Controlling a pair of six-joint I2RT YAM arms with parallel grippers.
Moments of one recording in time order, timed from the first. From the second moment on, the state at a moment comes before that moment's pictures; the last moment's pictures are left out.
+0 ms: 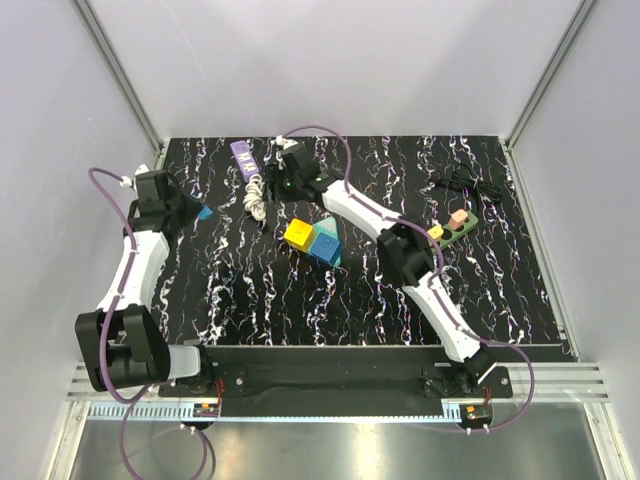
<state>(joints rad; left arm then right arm) 0.15 1.31 1.02 -0.32 0.04 -0.72 0.71 2.52 2.29 -0.37 -0.11 0.47</state>
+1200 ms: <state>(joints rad) 0.15 1.10 1.04 -0.35 0.00 -0.66 0.90 2.63 2.37 -0.37 -0.18 0.37</state>
